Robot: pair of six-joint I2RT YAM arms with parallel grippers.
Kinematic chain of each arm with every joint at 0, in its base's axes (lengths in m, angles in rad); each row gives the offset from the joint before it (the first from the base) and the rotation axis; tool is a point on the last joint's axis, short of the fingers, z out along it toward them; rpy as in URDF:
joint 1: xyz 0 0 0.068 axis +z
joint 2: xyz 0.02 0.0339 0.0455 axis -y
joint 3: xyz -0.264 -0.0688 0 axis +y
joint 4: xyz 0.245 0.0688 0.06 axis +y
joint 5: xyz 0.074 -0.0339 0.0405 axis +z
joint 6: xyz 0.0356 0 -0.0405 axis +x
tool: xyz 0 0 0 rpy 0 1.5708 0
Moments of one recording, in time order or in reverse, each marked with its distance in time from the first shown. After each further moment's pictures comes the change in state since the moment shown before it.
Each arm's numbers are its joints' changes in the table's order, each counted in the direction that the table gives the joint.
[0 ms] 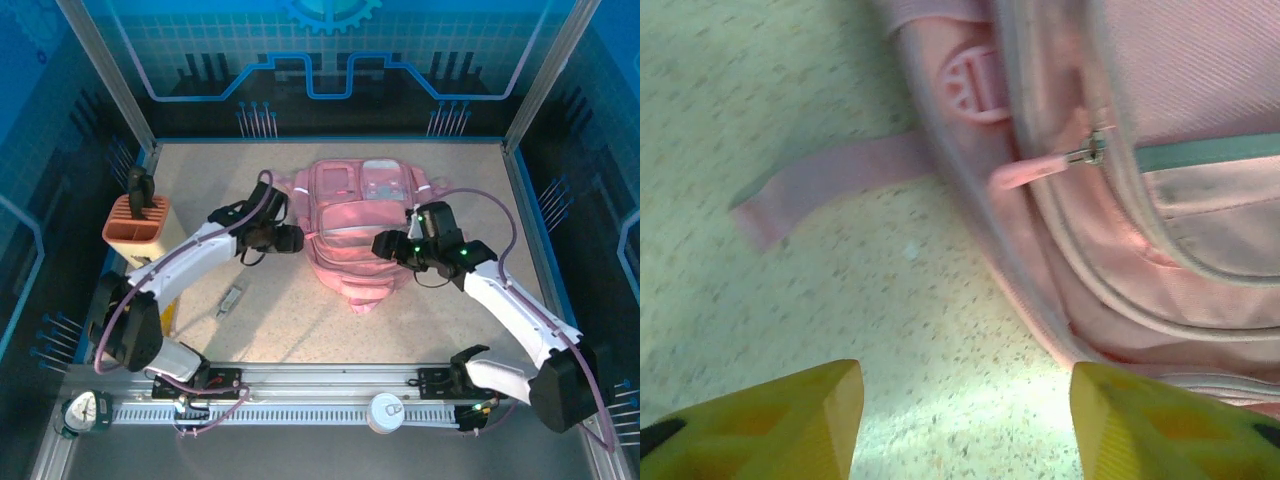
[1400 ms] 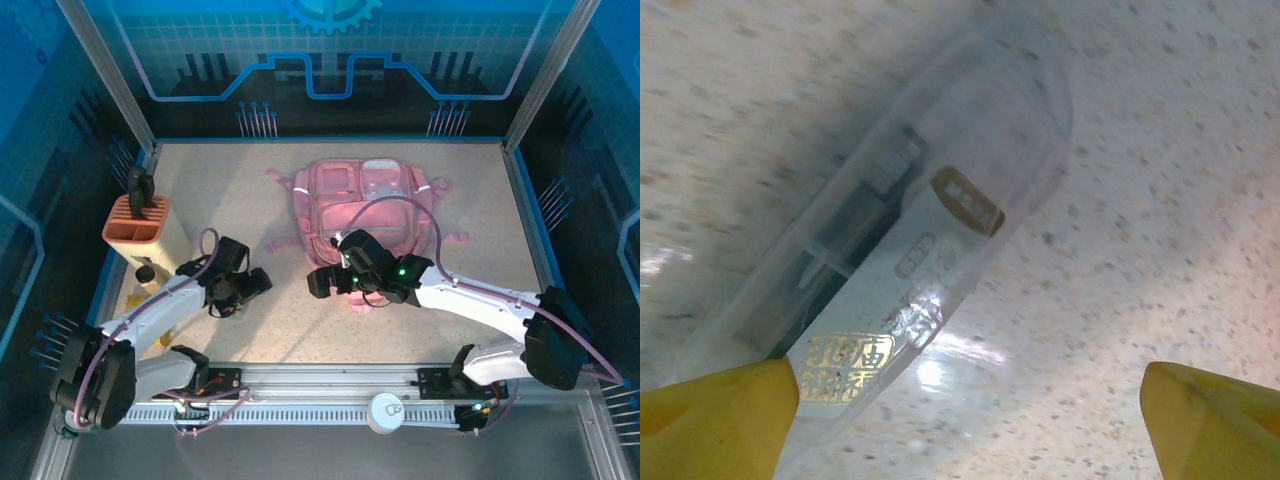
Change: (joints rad) left arm 0.089 0.282 0.517 -0.066 -0.050 -0.465; right arm 0.473 -0.204 -0.060 -0.167 -0.246 -0.084
